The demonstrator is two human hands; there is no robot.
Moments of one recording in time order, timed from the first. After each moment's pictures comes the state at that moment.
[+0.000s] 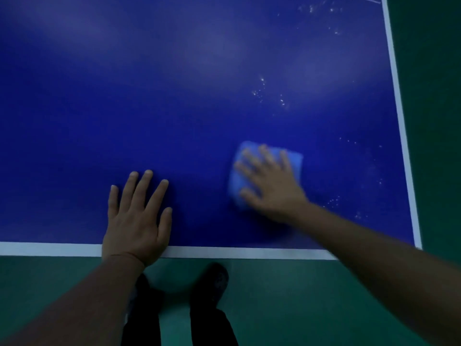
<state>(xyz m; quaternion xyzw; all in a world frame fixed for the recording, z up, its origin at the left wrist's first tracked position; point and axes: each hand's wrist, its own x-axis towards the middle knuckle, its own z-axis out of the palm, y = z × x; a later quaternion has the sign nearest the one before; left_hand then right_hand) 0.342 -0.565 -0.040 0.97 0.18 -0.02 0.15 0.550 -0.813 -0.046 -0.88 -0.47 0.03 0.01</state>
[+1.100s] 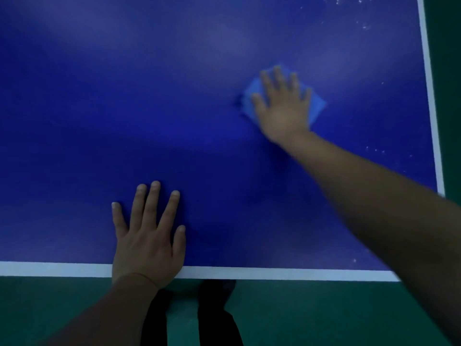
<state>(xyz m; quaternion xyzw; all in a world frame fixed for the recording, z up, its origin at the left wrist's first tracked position) 0.344 -0.564 -0.045 0.98 0.19 -0.06 0.07 0.688 -0.693 -0.032 -0.97 -0.21 0.09 -0.01</state>
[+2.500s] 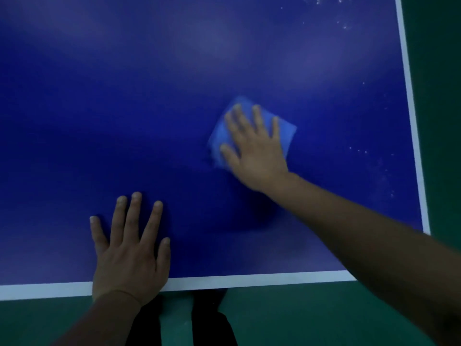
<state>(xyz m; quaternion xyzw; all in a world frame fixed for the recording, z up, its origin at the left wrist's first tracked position) 0.344 -0.565 -0.043 0.98 0.18 -0.06 0.06 0.614 -0.722 -0.041 -0.93 -0.35 0.06 0.01</state>
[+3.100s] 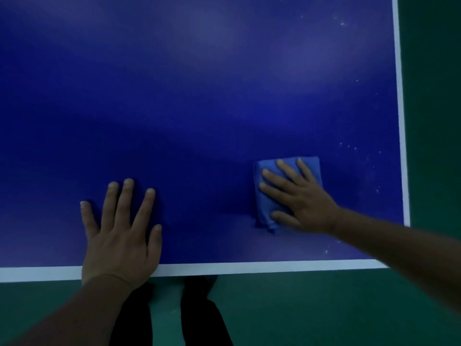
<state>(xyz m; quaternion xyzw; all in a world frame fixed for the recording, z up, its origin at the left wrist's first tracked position) 0.347 -0.565 -0.041 0.98 0.19 -0.06 0.08 0.593 -0.882 -0.033 -0.80 -0.59 0.10 -0.04</state>
